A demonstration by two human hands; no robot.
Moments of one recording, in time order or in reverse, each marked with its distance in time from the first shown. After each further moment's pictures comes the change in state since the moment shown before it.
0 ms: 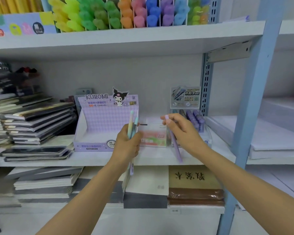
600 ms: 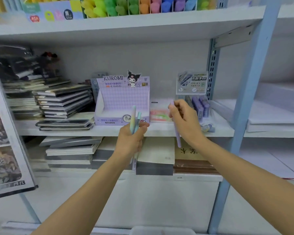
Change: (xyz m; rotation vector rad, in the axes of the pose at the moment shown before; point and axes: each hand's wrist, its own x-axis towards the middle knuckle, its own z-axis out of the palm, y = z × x) left_hand -0.091 0.007 -0.030 -0.007 0.032 -0.067; right_hand -0.060 -0.040 0.034 0.011 0.166 -0.080
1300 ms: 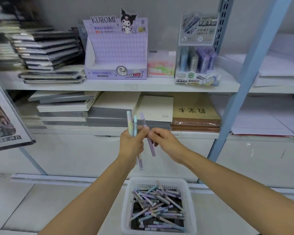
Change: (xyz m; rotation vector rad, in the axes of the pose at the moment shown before) left_hand -0.073 -0.116 0.008 -0.163 0.124 -0.300; right_hand -0.150 0.067 0.057 0.305 -0.523 0.557
